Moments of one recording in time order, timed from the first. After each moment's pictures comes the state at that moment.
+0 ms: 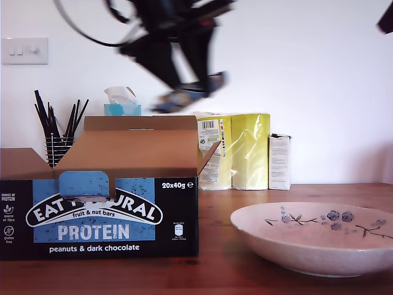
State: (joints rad) left arm -0.82 1.76 1.63 -0.82 0.02 -0.15; right arm 0.49 0.47 0.65 -0.63 -0.07 0.04
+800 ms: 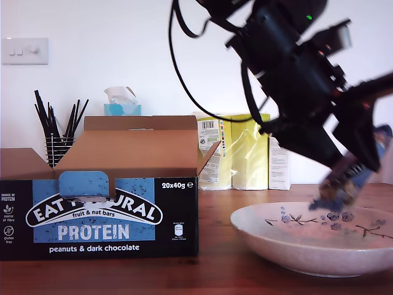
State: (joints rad) left arm -1.03 2.09 1.63 -0.37 0.17 -0.07; right arm 0.49 0.41 0.74 -0.71 -0.02 0.05
